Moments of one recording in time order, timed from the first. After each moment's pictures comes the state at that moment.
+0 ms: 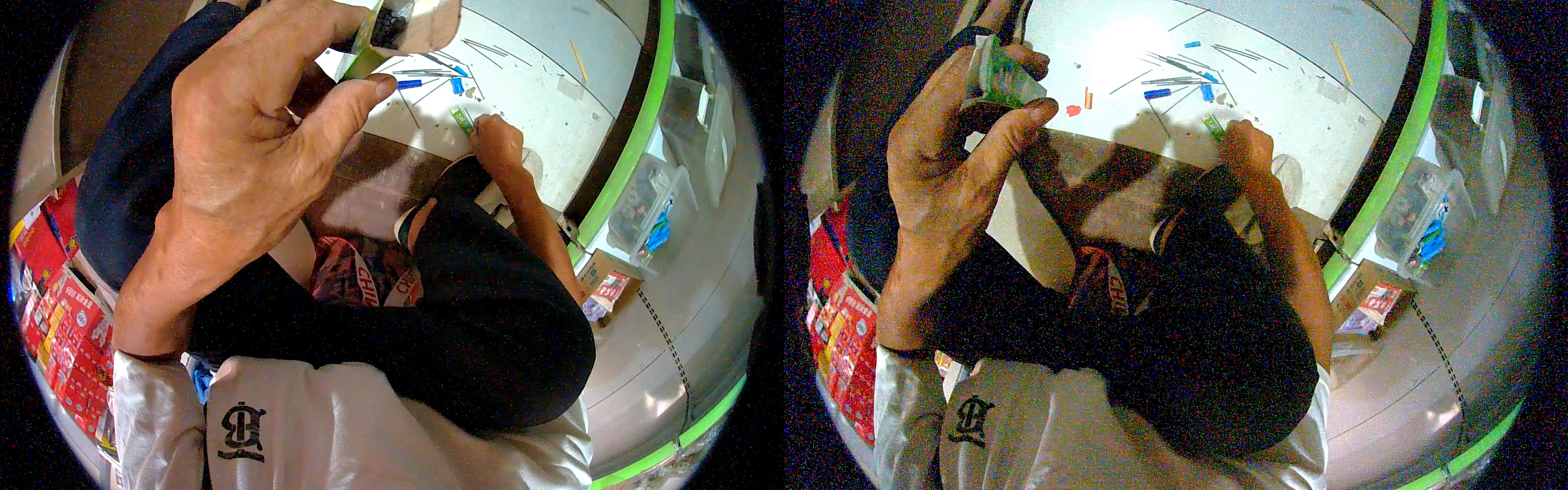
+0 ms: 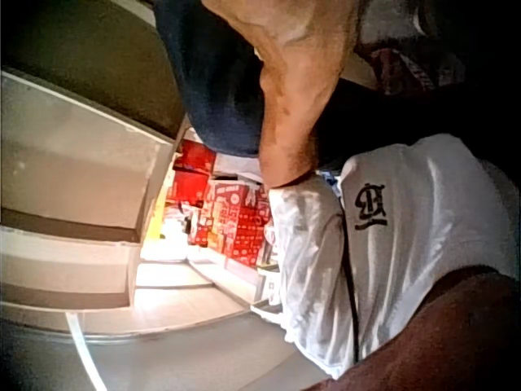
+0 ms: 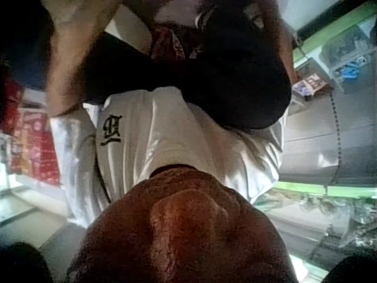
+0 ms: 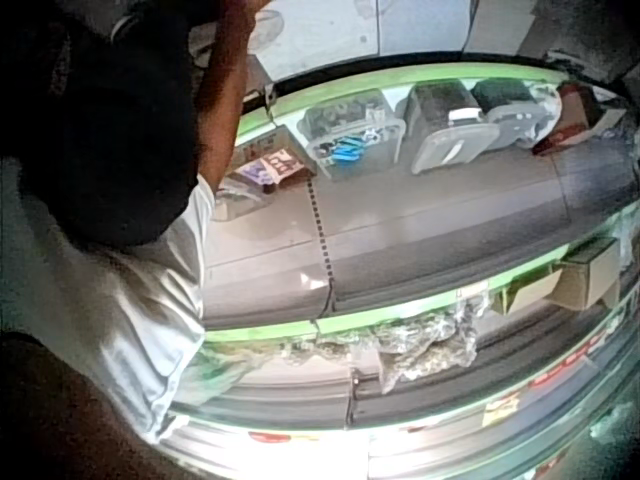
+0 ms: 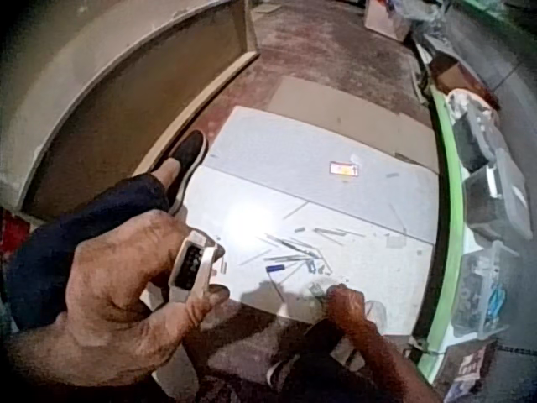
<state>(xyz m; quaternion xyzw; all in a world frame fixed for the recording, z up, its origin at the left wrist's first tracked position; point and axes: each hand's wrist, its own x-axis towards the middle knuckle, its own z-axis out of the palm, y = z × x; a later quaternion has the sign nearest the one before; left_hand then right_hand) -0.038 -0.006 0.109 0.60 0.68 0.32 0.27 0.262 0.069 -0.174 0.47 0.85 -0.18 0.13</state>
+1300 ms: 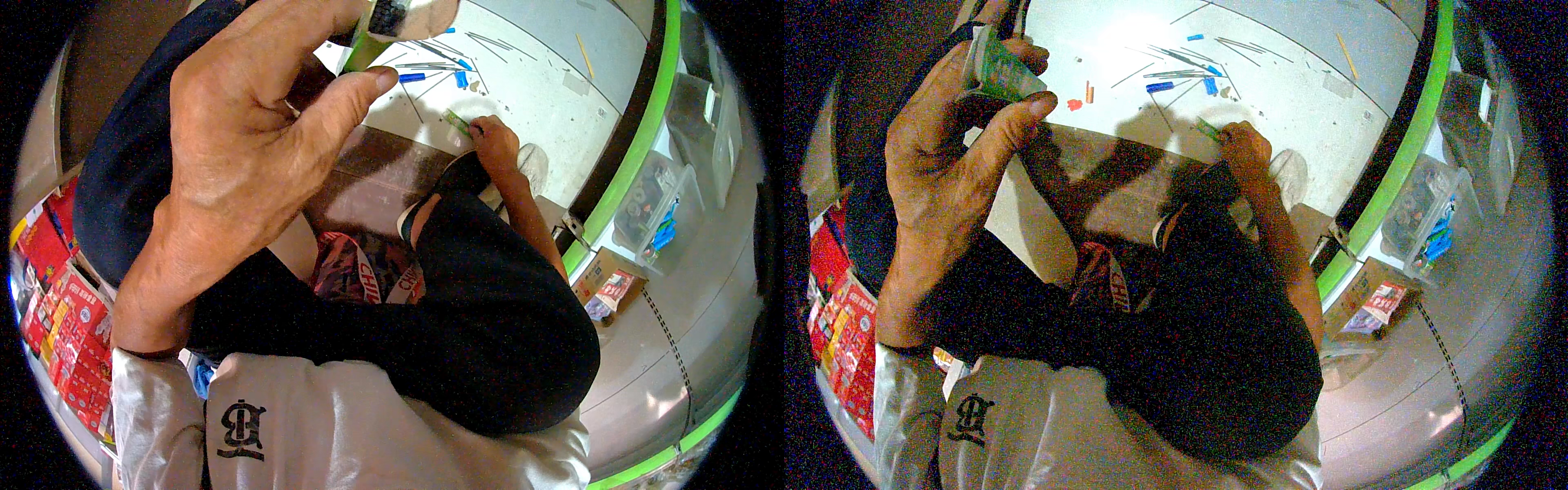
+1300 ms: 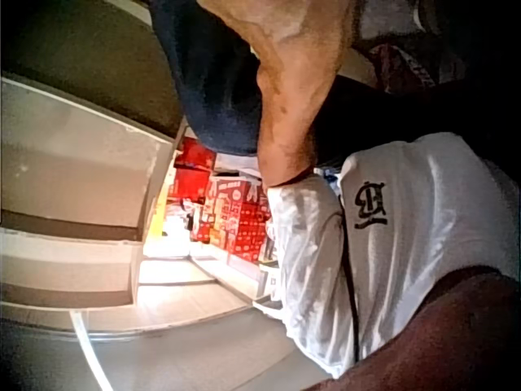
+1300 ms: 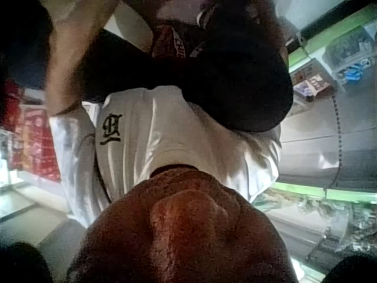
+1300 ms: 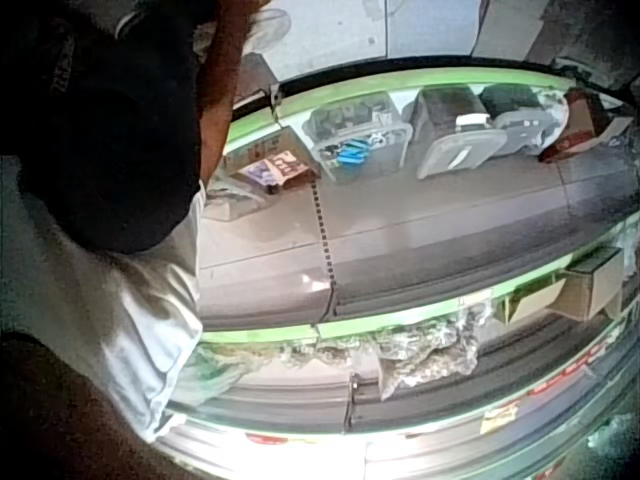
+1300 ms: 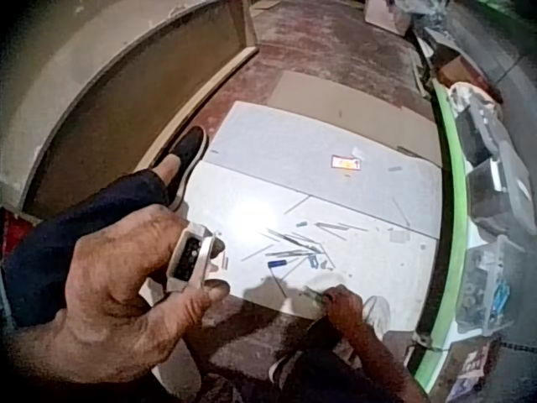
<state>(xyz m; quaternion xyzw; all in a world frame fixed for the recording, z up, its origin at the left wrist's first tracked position) -0.035 -0.007 0.104 0.58 0.69 0.33 0.29 0.276 0.047 -0.204 0.51 0.81 -0.29 0.05</state>
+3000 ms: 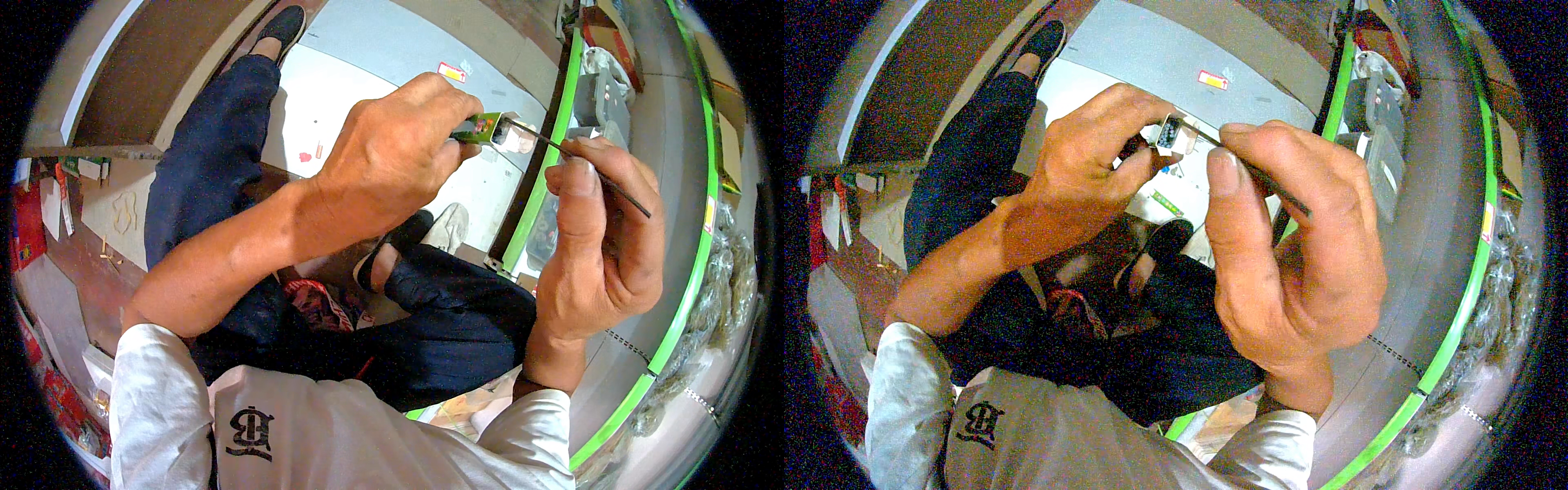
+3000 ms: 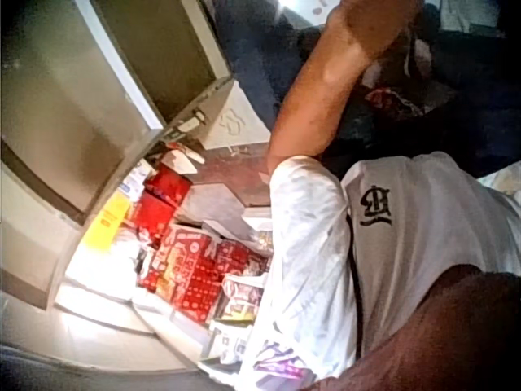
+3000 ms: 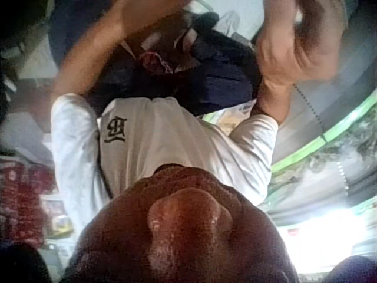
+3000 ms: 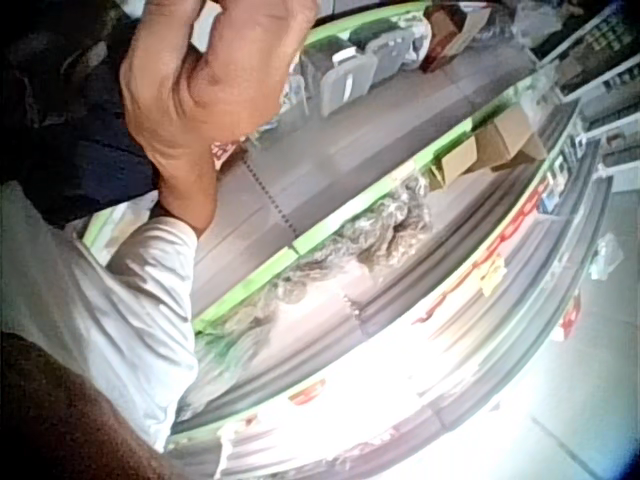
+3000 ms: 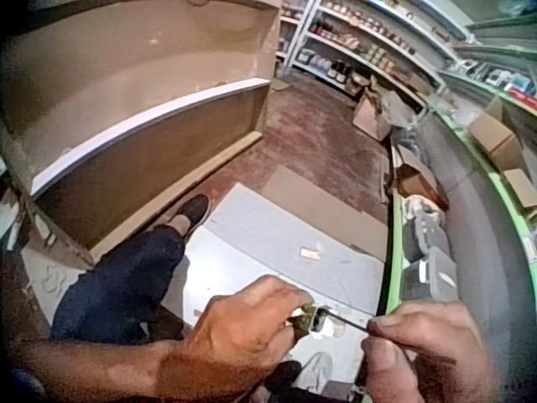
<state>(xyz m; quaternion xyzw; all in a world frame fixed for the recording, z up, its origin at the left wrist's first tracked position) -0.028 -0.001 0.150 0.61 0.51 0.57 0.18 0.129 0.024 0.255 0.32 0.85 -0.17 -0.39</state>
